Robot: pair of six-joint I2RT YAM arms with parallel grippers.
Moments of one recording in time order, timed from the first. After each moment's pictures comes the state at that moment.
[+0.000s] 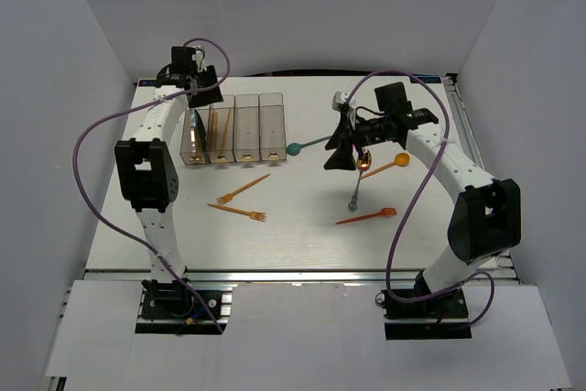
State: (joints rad) left arm -0.05 2.11 1.93 -0.59 0.09 -0.23; right arm 0.34 1.62 1.36 -0.64 -1.08 -0.62
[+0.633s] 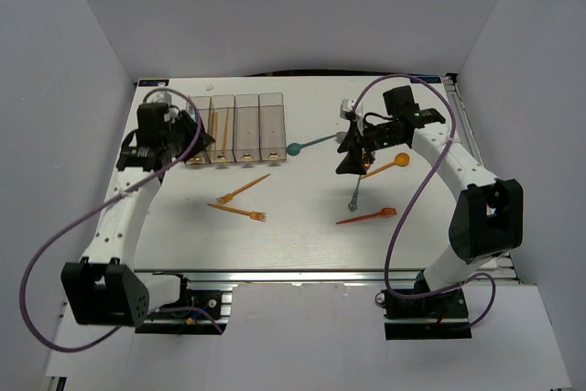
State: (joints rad) left arm -0.04 1.25 1.14 -0.51 0.17 -0.59; right arm 0.29 1.62 1.35 -0.77 -1.00 -0.82
